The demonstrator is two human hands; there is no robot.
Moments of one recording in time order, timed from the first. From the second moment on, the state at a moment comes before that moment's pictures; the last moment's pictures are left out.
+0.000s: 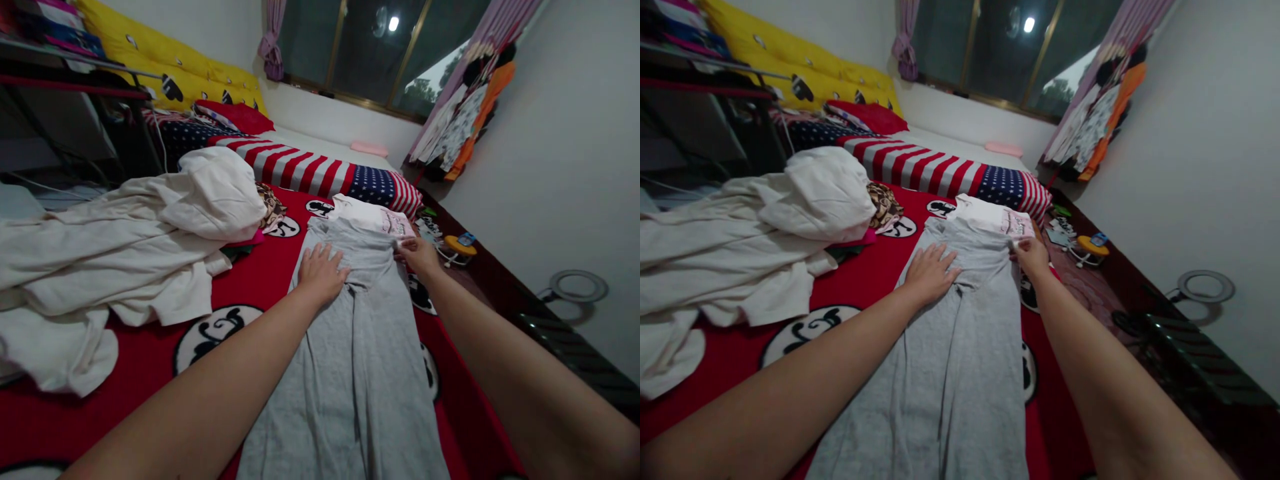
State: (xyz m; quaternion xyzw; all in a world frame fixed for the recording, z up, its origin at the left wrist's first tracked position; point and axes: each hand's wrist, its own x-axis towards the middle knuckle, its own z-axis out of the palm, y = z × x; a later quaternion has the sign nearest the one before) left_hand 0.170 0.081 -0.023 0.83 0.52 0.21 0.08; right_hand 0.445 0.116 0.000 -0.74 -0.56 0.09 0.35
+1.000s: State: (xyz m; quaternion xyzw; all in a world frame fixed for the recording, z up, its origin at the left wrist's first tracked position) left_hand 0.037 -0.024 -0.010 0.92 0.26 0.15 0.24; right_hand 0.361 -0.228 0.003 -0.47 -0.86 0.12 0.16
